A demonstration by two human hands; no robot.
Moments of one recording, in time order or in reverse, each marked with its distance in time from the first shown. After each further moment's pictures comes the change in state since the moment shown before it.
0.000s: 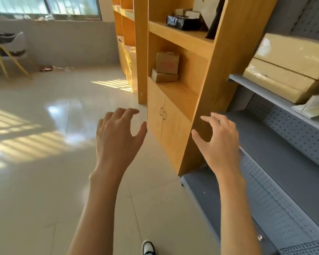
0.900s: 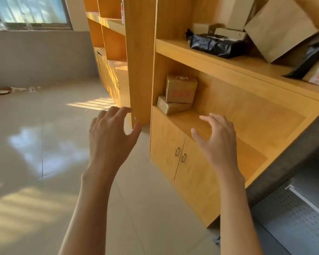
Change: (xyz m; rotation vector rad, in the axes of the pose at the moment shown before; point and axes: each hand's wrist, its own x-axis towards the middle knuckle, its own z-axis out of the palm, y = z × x) left_hand 0.474 -0.276 0.152 -0.064 -0.038 0.114; right_hand 0.395 -0.144 0.336 -0.038 0.051 0.133
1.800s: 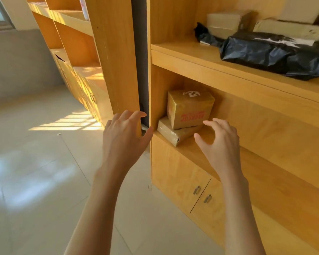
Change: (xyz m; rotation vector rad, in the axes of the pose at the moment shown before) left_hand 0.355 -0.127 0.234 -0.078 -0.214 0.236; right_hand 0.304 0.000 0.243 -0.097 0.057 0.252
